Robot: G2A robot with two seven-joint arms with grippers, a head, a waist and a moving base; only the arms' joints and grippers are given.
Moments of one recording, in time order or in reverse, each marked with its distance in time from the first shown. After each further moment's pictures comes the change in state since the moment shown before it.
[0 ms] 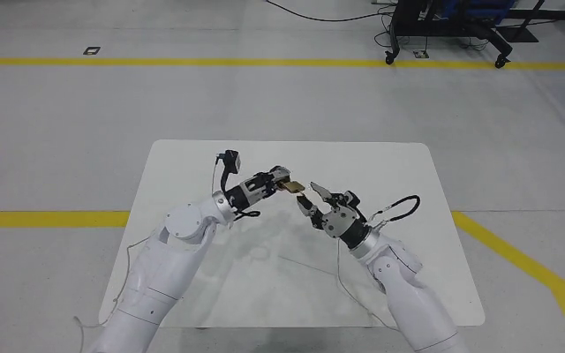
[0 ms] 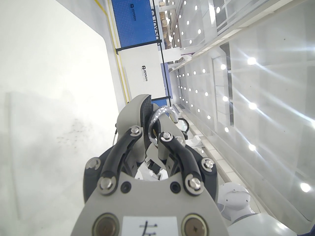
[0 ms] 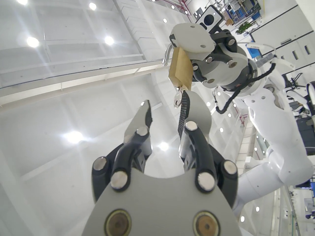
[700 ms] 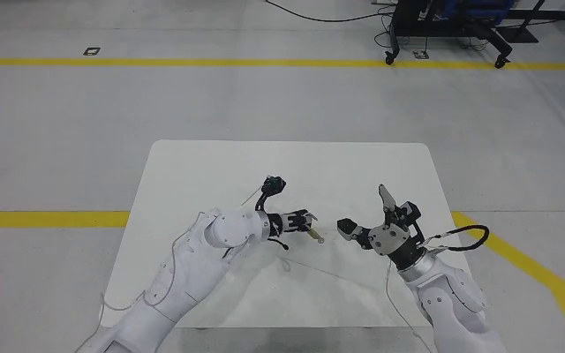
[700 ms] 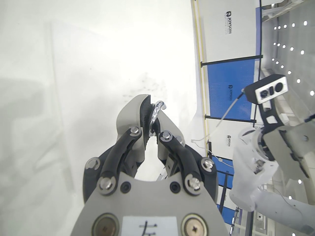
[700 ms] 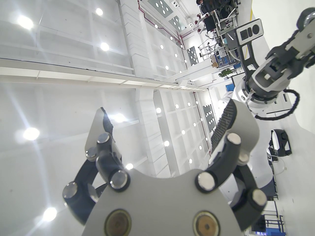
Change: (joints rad) left arm -0.100 -0.036 0.287 0.044 0.448 0.208 -0.083; right arm -0.301 0.048 0.285 -0.303 -0.135 -0.019 -0.015
